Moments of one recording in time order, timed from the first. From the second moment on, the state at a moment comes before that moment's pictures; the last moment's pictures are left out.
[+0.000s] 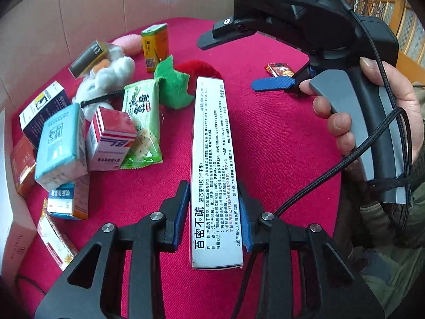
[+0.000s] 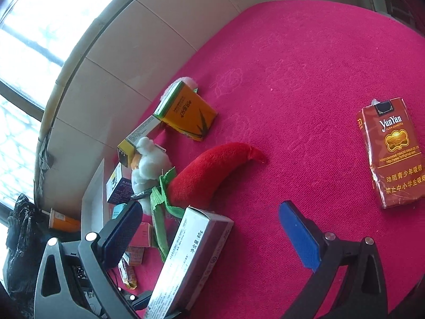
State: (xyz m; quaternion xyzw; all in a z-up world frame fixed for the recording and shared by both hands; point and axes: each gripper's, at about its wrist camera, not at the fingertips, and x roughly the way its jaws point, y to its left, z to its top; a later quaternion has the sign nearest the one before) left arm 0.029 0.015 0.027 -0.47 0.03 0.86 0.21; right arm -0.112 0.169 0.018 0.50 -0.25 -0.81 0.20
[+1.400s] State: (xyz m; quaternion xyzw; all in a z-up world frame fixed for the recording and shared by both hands) left arm 0.126 -0.128 0.074 -0.32 -0.10 0.94 0.05; right arm -0.151 0.100 -0.002 0.55 -0.27 -0.77 0.18
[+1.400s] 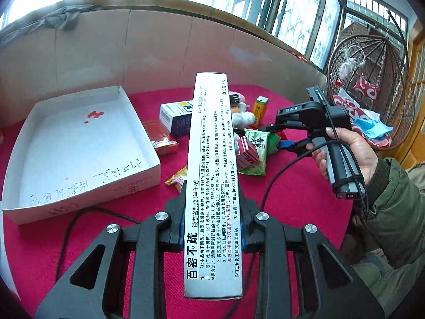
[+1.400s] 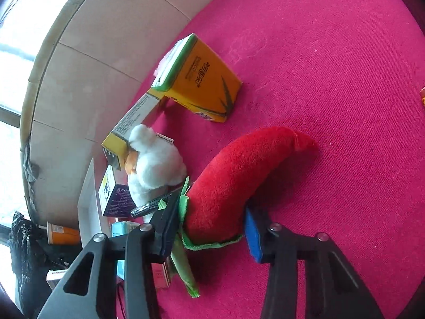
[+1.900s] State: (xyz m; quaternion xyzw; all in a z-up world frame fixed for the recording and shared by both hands) left arm 0.137 -0.145 0.078 -0.29 -0.11 0.95 0.00; right arm -0.082 0.076 0.106 0.36 -0.18 -0.87 0.28
